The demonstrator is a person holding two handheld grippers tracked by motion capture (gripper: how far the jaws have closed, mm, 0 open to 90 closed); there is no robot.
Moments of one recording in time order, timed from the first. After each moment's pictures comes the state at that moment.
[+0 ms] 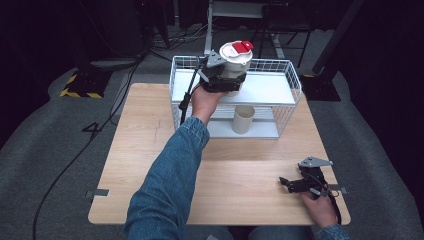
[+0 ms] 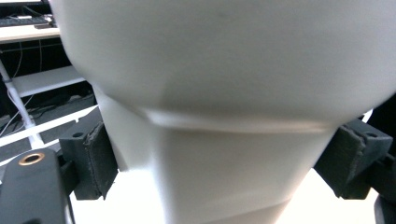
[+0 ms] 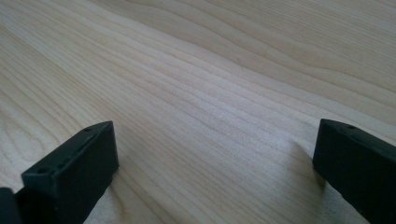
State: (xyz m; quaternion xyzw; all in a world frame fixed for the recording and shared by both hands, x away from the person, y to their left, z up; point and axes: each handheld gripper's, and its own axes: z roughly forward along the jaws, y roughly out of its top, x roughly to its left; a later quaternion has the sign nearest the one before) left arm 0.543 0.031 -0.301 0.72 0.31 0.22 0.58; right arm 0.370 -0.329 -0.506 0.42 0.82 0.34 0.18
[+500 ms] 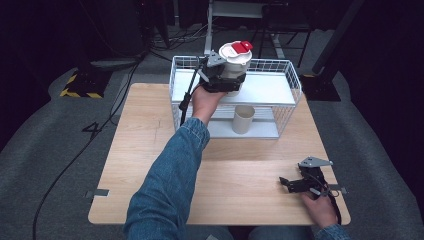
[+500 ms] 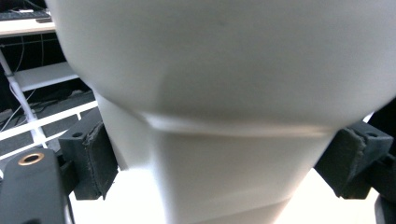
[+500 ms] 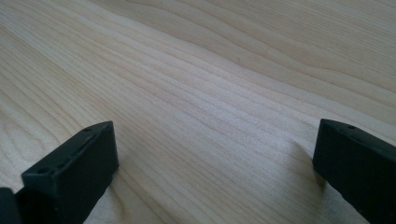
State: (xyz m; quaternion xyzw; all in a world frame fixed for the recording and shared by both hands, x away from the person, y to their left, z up) left arm 0.542 0.032 -0.299 0.72 0.32 0.22 0.57; right arm 0.370 -0.329 -0.506 0.43 0.82 0.34 0.18
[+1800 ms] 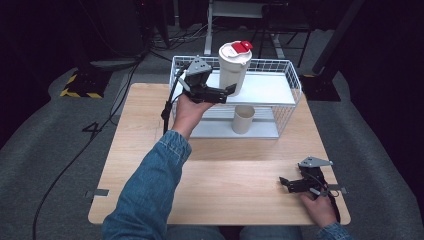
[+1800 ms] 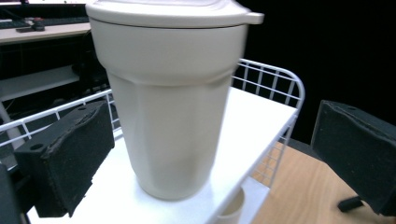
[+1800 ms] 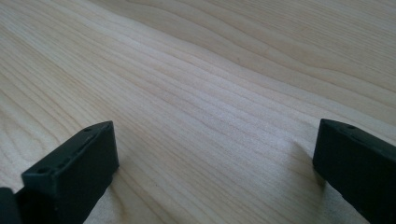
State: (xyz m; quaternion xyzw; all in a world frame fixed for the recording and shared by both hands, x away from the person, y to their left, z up) left arm 0.479 0.075 -0.279 0.73 0.28 0.19 0.59; right arm 0.370 -0.329 -0.506 0.43 0.82 0.34 0.18
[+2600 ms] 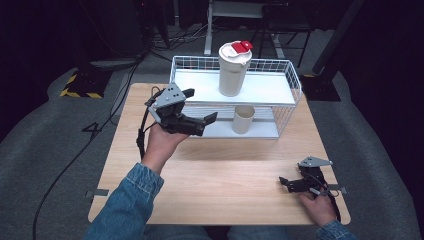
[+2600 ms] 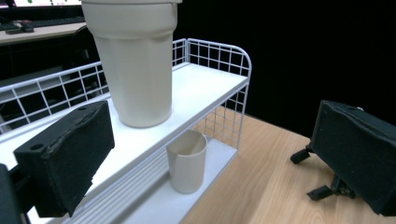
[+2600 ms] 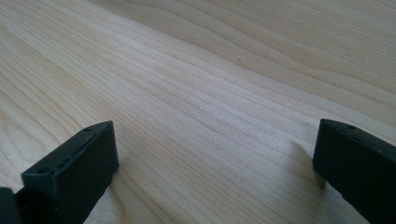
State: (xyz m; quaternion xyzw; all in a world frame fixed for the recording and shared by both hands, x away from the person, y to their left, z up) left arm 0.392 0.126 -0.286 0.74 0.26 0.19 0.59; right arm 0.371 -0.329 -0.506 0.42 0.82 0.34 0.18
